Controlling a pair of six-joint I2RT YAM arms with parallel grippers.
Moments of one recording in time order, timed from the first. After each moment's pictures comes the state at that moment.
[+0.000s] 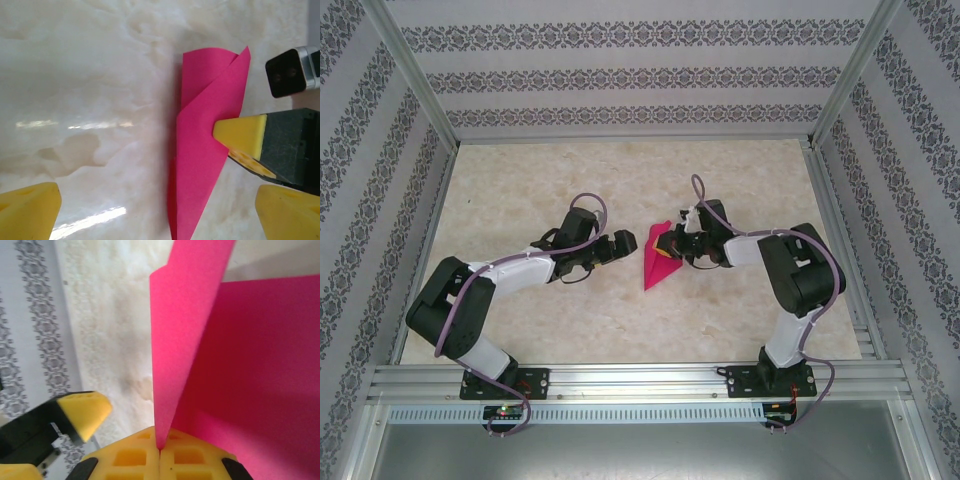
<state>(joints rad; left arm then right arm) -0.55 1.57 0.78 0.04 0.33 -0.88 0.35 1.81 0.78 0.30 -0.77 0.92</state>
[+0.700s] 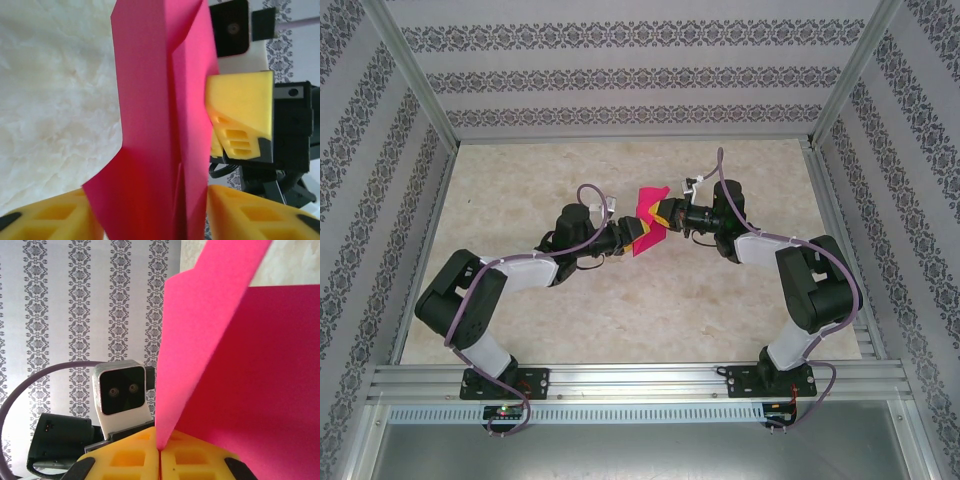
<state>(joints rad) -0.54 1.63 0.73 0.63 0.63 -1.20 0.32 1.69 0.81 0.64 -0.92 1.21</state>
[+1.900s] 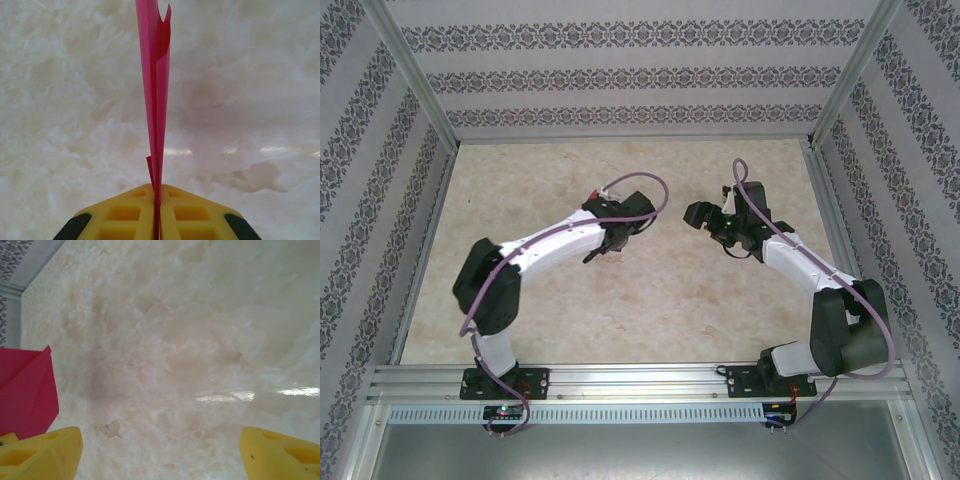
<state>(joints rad) -0.79 1.85 1.48 -1.06 -0.63 -0.64 0.23 1.41 0.85 -0.21 -0.39 0.65</state>
